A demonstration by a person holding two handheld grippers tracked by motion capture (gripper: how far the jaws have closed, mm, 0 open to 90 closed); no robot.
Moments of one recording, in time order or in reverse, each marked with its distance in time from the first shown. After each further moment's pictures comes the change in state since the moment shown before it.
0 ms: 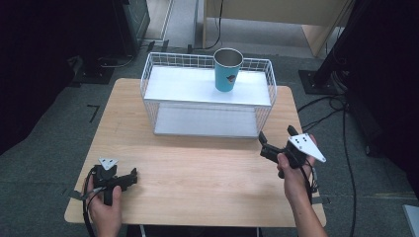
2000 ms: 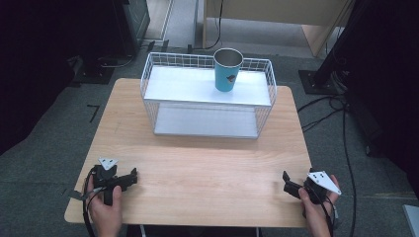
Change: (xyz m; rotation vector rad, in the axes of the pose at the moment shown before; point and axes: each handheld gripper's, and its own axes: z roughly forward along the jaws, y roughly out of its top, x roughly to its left) left arm 0.000 0.000 0.000 -0.001 0.000 -0.001; right arm -0.075 -0.110 -0.060 0.311 -0.170 0.004
